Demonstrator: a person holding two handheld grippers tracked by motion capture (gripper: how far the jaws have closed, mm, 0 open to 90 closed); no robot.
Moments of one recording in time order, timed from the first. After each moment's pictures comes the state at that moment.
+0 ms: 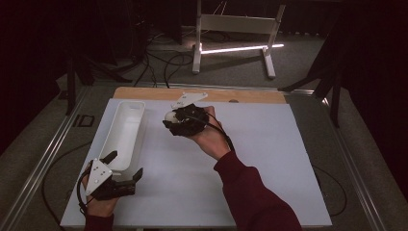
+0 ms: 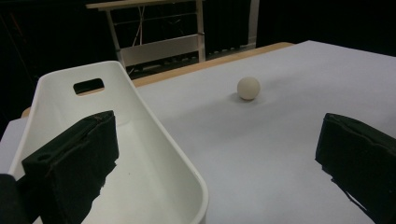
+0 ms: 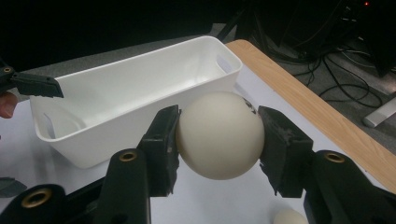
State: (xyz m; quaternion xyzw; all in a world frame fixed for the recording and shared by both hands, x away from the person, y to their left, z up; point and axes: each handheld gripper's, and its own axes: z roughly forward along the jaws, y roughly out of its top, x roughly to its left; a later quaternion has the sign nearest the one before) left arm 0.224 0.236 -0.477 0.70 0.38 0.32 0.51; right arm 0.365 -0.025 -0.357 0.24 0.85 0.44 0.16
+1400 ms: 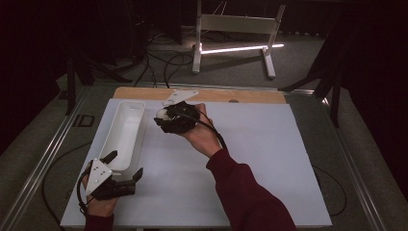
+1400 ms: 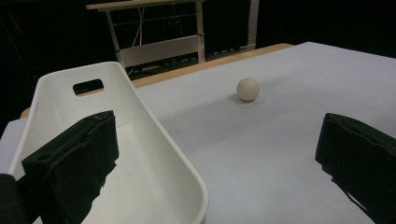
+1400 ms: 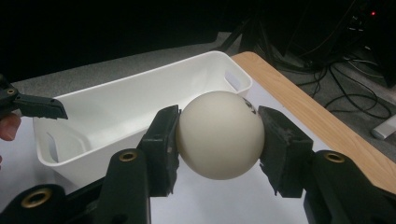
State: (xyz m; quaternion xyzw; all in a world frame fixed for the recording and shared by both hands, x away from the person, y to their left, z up) left arm 0.225 0.236 -0.477 0.70 0.38 0.32 0.51; right arm 0.372 -0.003 -0.357 0.23 0.85 0.45 0.16
